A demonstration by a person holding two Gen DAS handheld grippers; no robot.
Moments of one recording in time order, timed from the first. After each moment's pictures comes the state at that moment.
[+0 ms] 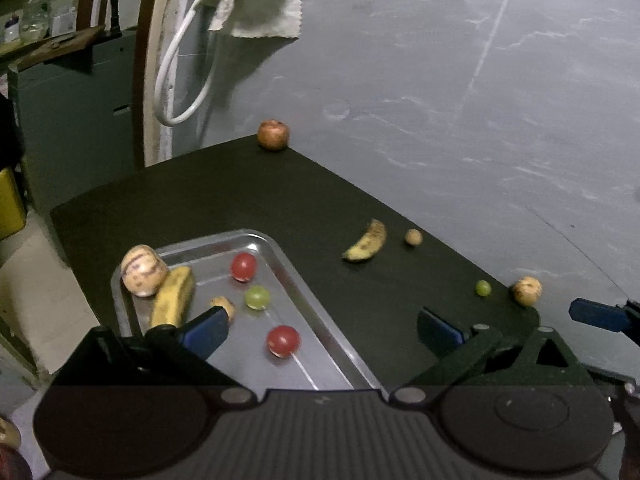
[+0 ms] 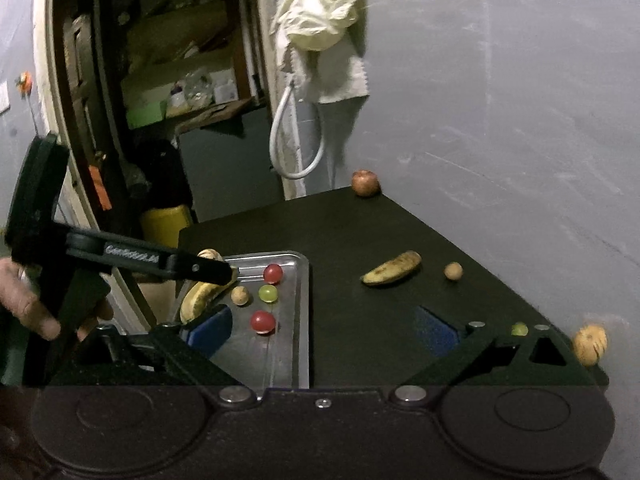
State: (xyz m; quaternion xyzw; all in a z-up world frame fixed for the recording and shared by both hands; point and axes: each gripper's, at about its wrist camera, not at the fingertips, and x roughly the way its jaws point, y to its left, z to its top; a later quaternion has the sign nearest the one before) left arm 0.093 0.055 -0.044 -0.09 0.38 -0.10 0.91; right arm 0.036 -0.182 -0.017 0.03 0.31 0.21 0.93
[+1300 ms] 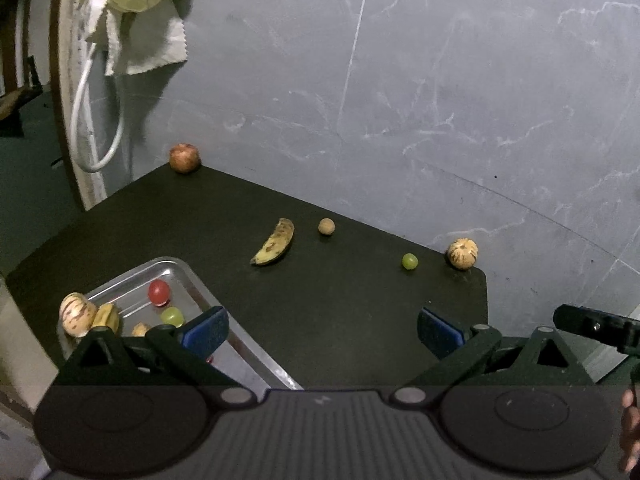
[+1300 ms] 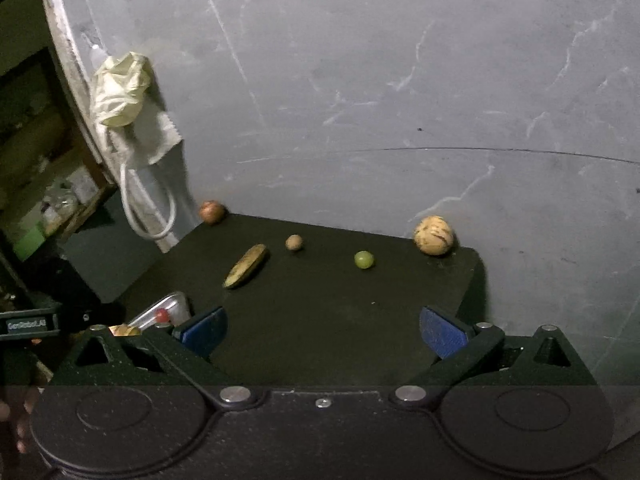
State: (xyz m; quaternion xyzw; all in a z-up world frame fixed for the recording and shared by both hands) left arm 0.083 -0.030 -0.018 0.00 0.37 -0.19 0.91; right arm -0.025 -0.302 -0.042 0.20 0.32 -0.01 0.93
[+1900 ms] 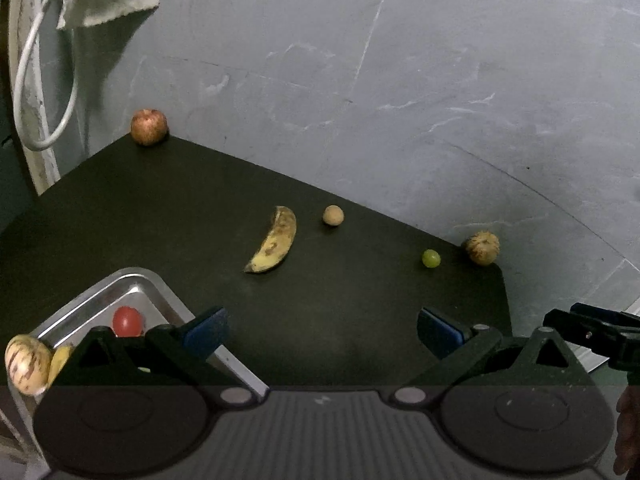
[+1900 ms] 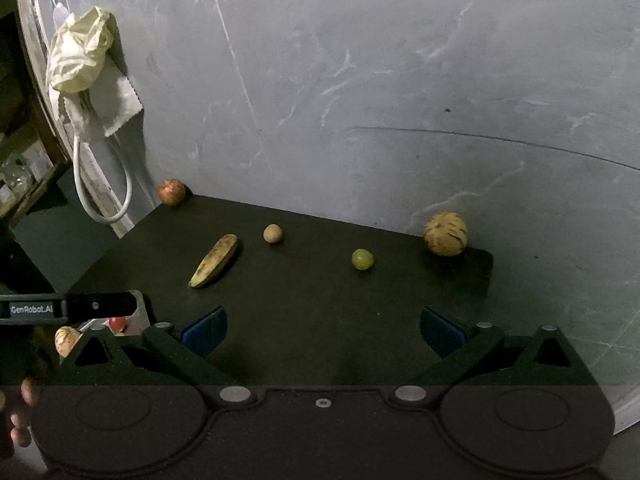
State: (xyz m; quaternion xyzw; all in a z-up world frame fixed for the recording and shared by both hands) left arm 0.189 -0.014 -0.069 -0.02 0.42 -0.25 0.87; right arm 0.058 -0.254 -0.064 0.17 0.37 -0.06 0.91
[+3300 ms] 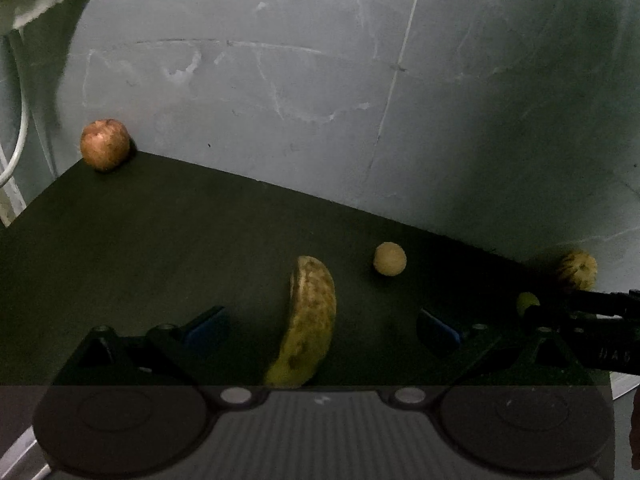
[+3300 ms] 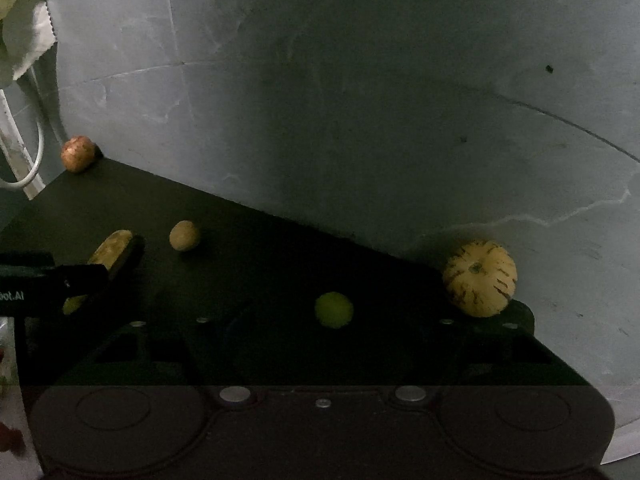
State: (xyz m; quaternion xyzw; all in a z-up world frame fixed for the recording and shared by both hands) left arm 0.314 -0.063 -0.146 0.04 0.42 -0.24 0.87; right arm 0.206 -0.270 -0.157 0.09 0.43 -0.13 0.89
